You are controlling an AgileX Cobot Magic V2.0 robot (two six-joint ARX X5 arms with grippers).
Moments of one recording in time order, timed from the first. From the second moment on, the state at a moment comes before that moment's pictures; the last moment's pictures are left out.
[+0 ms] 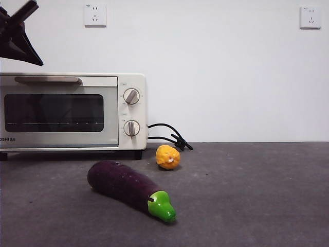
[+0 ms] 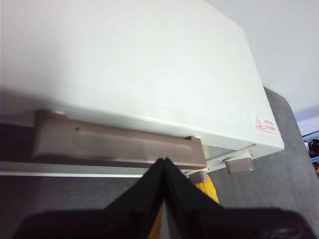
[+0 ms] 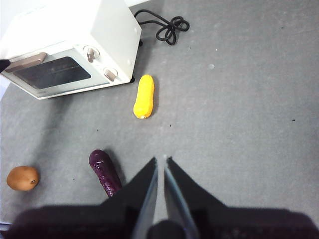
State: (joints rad) left arm 0.14 1.57 1.31 -0.32 0.56 -0.43; right arm -0.03 0.75 1.27 -1.15 -0.42 0.16
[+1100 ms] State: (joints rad) left arm 0.14 1.64 1.41 -0.43 0.40 -0.28; right arm -0.03 0.75 1.27 -1.17 -0.42 0.16
